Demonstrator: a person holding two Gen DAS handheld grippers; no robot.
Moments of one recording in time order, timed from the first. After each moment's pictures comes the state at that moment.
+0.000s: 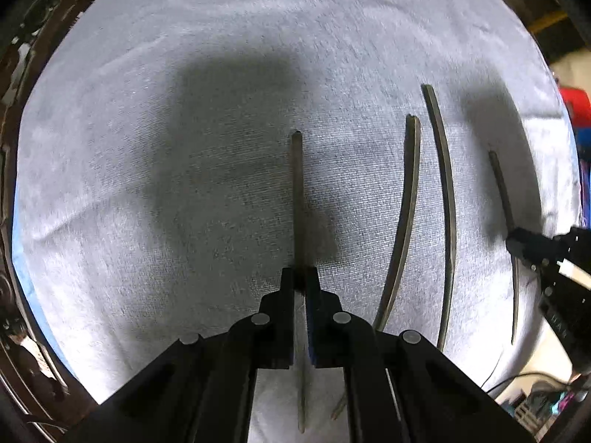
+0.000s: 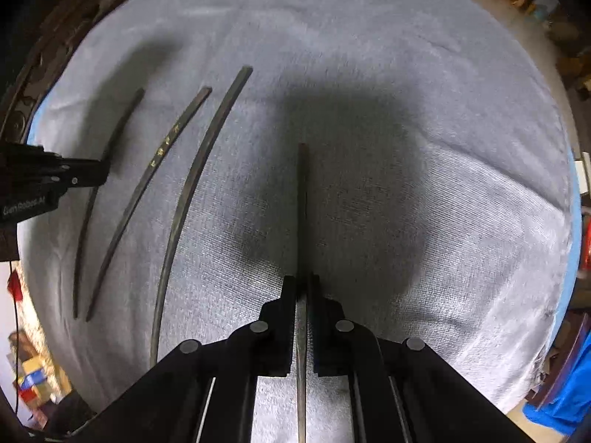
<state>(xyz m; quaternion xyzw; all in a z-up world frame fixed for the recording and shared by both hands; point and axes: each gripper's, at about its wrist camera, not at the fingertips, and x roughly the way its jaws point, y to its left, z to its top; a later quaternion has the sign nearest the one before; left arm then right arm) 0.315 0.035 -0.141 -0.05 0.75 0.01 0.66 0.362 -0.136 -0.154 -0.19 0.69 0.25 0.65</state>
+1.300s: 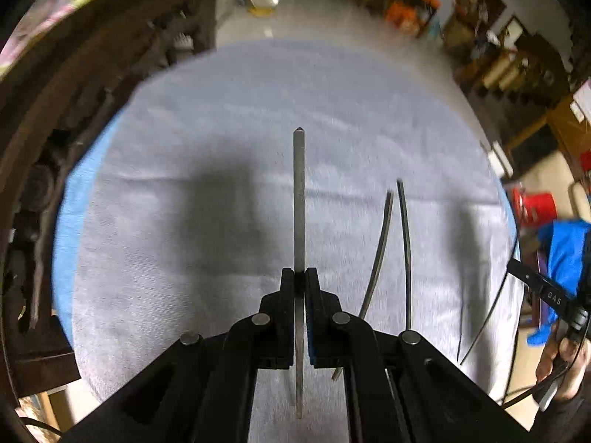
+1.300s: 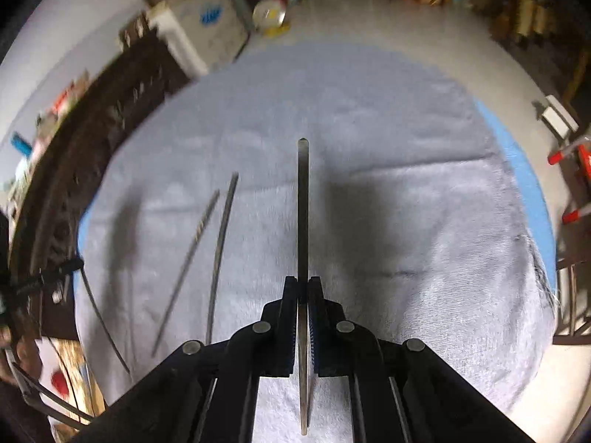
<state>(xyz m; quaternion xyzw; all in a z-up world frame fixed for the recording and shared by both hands) 0.180 0.117 -0.006 -0.17 0.53 0.07 0.83 0.310 -0.205 -0.062 0.03 0.52 0.19 0.83</state>
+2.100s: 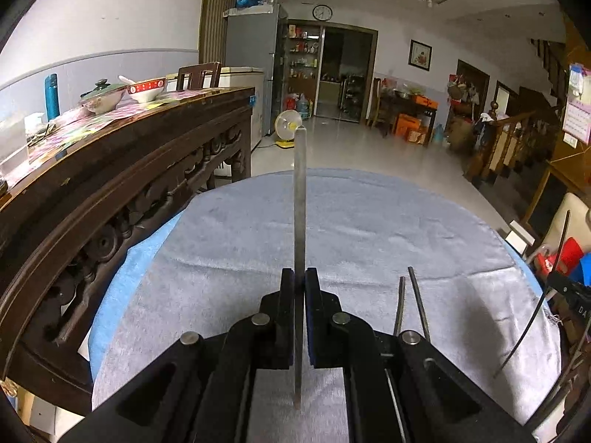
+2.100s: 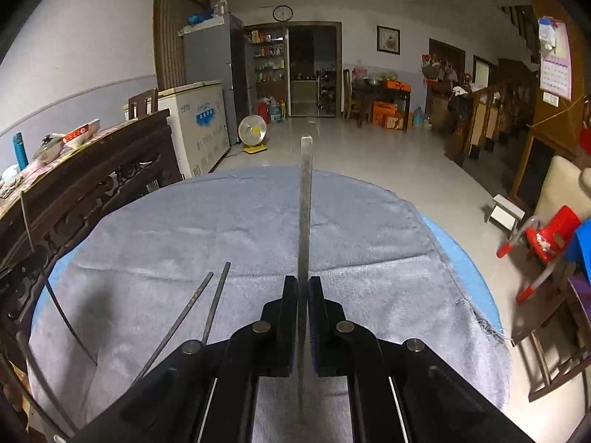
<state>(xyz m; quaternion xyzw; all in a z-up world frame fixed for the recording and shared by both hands) 0.103 0.085 0.006 -0.10 0.30 0.15 0.94 0.231 -0.197 -0.017 -0.03 0.32 0.13 0.94</state>
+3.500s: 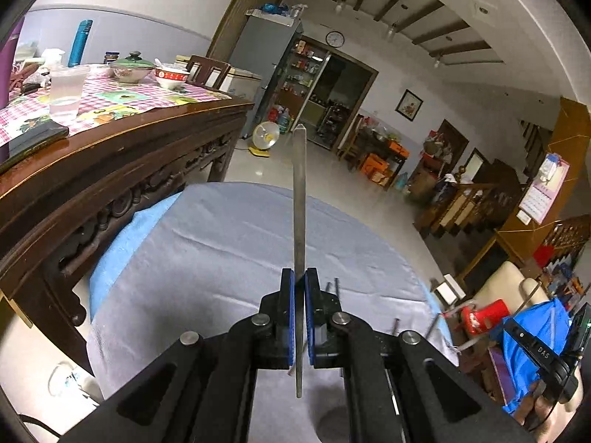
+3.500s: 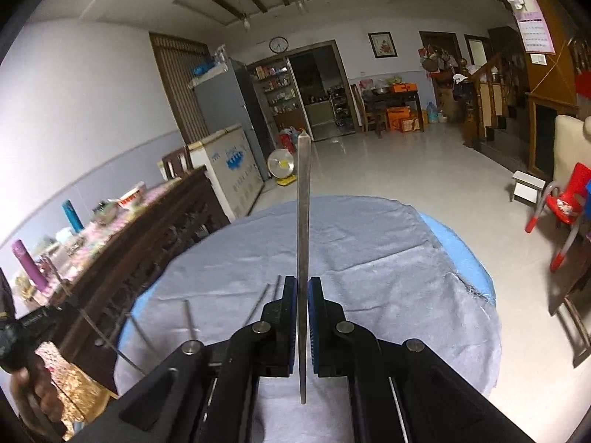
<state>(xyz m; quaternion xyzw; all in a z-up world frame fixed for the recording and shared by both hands) -0.029 0.089 0.073 -0.25 0.24 0.08 0.93 0.119 -0.288 0.071 0.10 0.28 0.21 0.93</state>
